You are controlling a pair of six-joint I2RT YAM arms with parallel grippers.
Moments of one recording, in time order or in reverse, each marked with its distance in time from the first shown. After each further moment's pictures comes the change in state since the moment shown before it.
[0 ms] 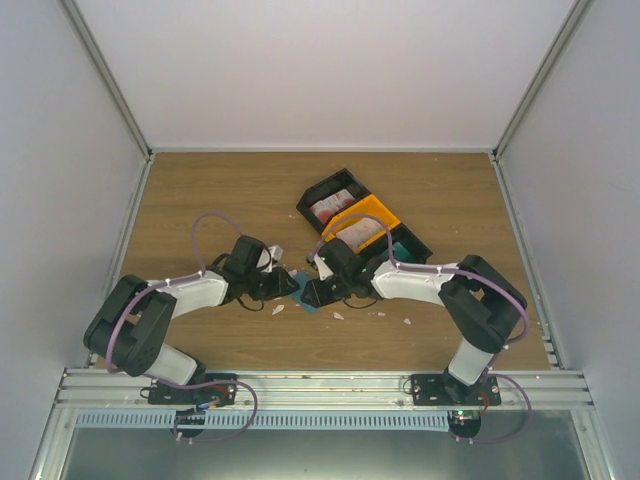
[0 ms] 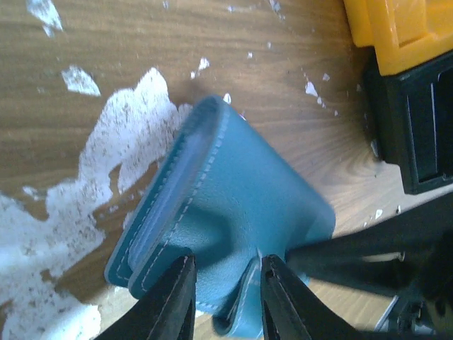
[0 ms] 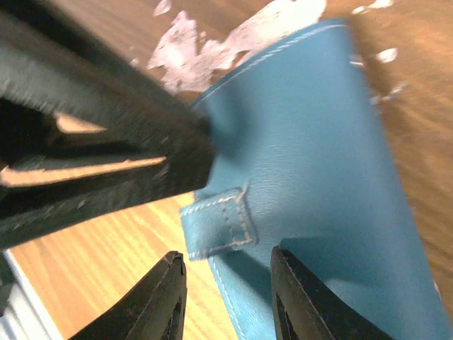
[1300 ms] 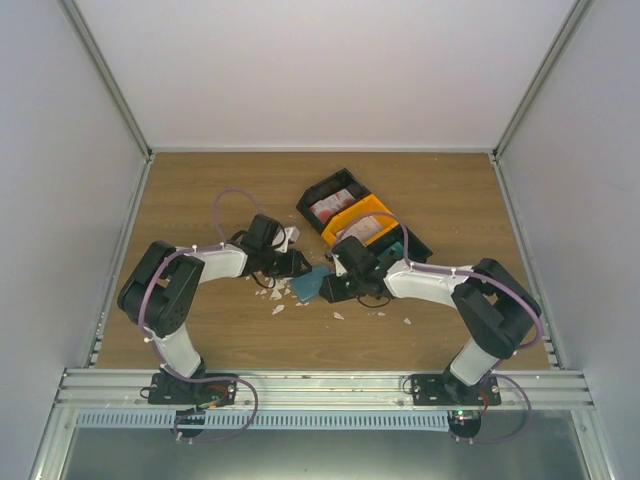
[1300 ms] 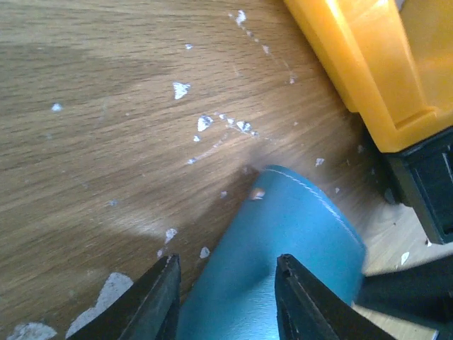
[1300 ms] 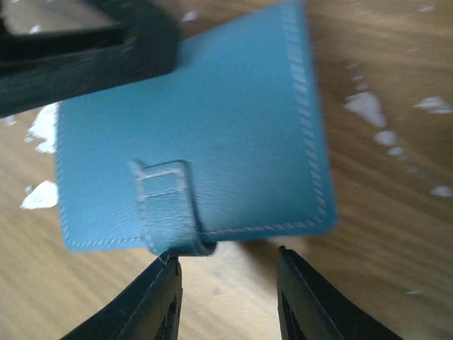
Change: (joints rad) left arm 0.003 0.257 0.258 -0.029 0.012 0.189; right arm -0.066 -0.077 -0.060 -0.065 0.117 0.005
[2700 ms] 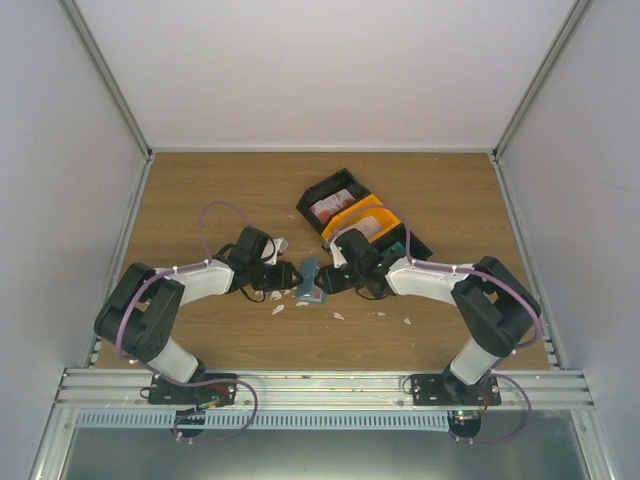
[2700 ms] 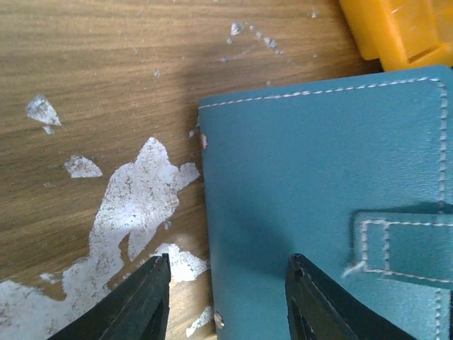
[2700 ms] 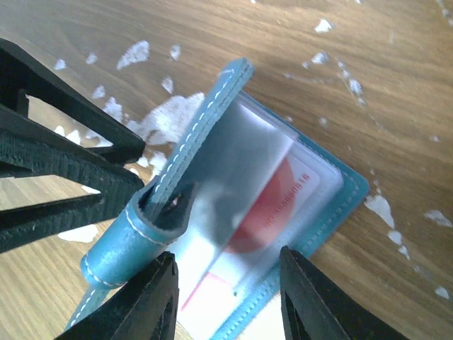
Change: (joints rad) left arm -0.001 -0.166 -0.164 -0.020 -0.027 -0.043; right arm -0.039 0.009 -0.006 0.126 -0.007 -0.088
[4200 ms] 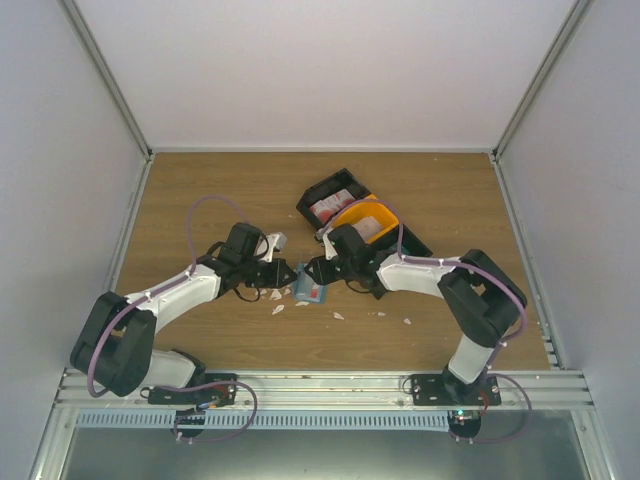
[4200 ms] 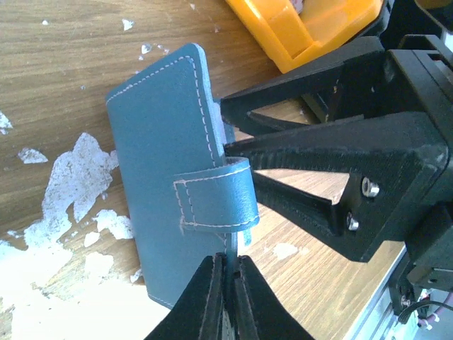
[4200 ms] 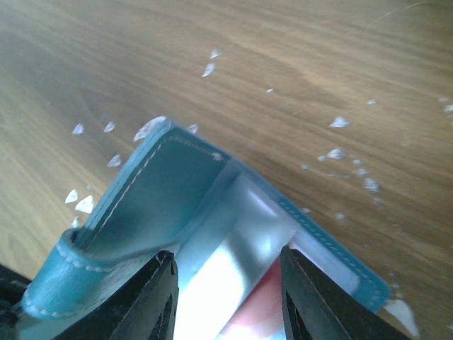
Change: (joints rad) left arm 0.000 -0.217 0.008 -0.138 0.039 0.055; right arm 0.009 0.090 0.065 0.144 0.009 -0.003
